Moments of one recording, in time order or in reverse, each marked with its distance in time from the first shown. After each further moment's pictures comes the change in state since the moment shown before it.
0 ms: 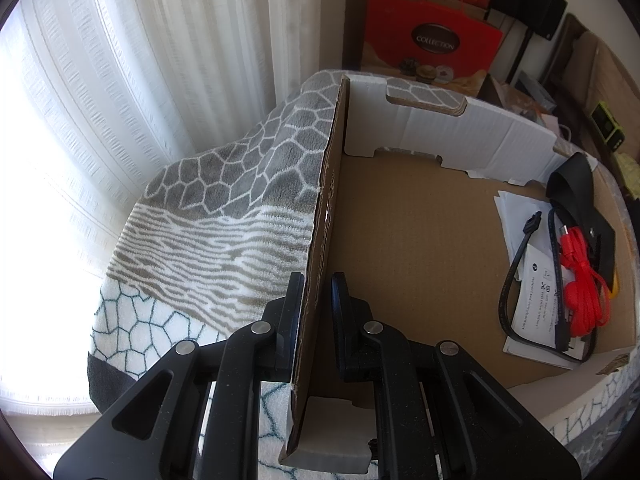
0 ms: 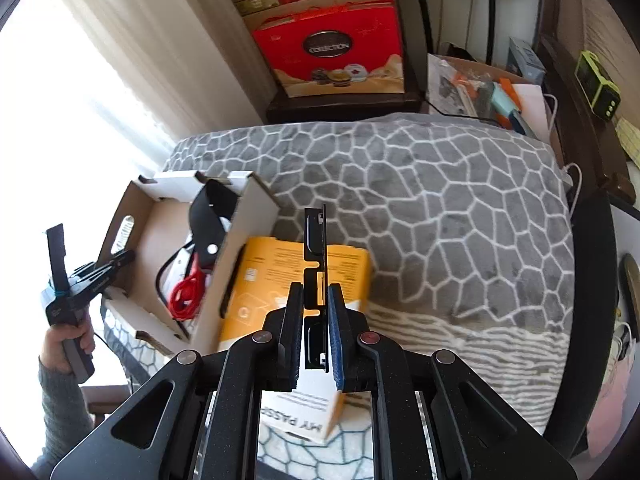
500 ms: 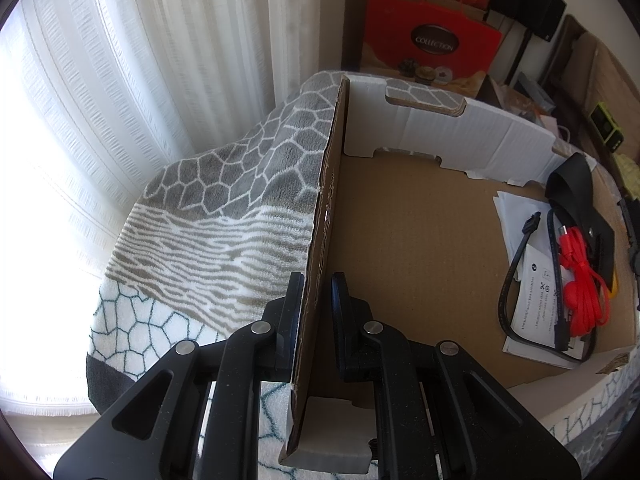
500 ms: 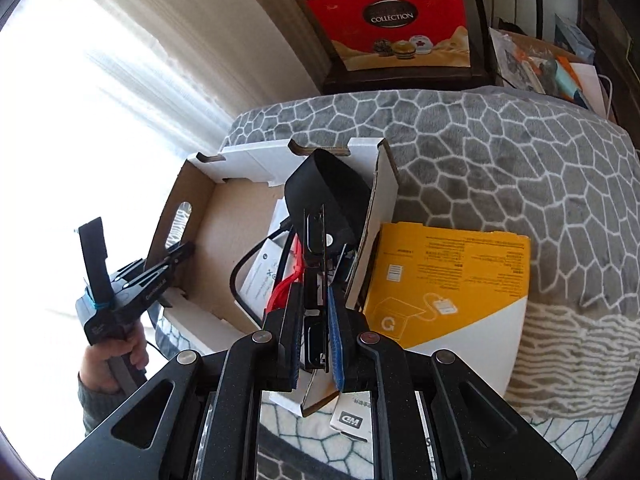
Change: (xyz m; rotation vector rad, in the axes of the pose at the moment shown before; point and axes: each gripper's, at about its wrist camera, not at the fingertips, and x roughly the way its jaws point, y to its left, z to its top) left arm -0.001 0.000 0.000 -0.003 -0.002 -0.005; right arm 0.048 0.061 0.001 0.040 0.070 0.134
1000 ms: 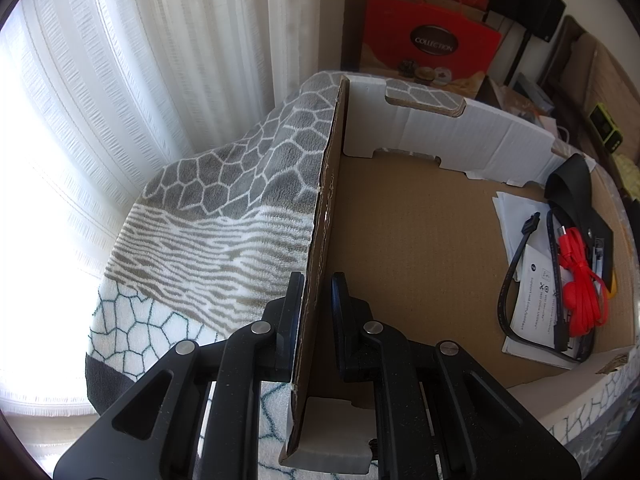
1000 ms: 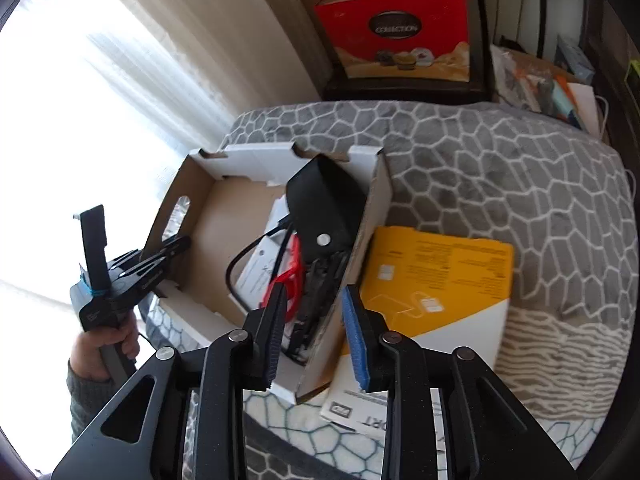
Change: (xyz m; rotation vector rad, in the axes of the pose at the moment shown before) left arm 0.000 0.000 0.000 0.000 0.000 -0.002; right arm -0.028 -0.004 -0.002 -0.053 -0.050 -0.089
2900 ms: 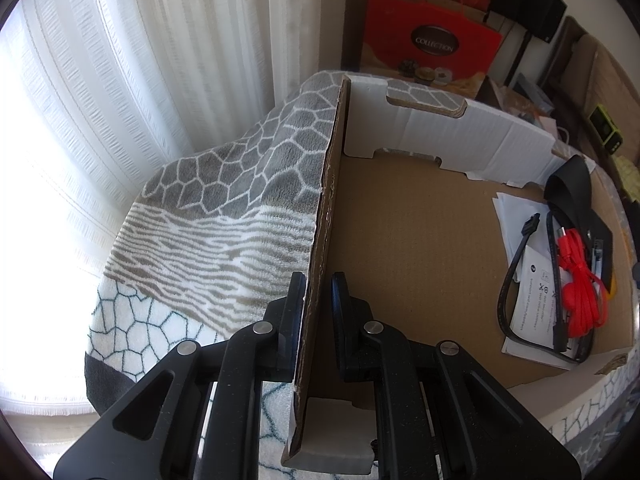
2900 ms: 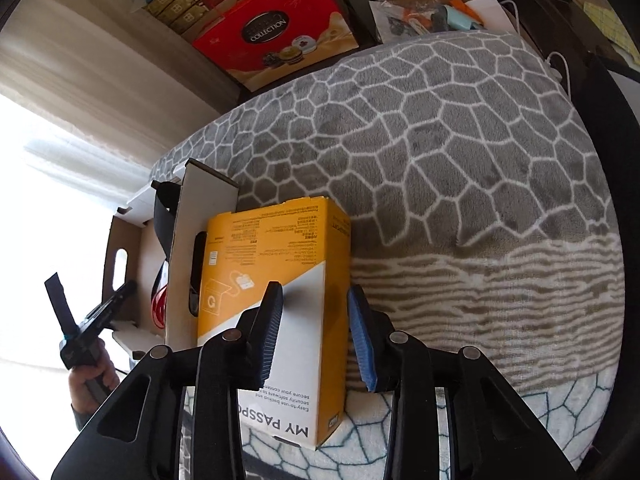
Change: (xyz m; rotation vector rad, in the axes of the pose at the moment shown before) left arm -0.001 0.005 0.002 -0.007 0.005 -0.013; right arm -0.004 -0.117 -0.036 0.319 -0.011 0.020
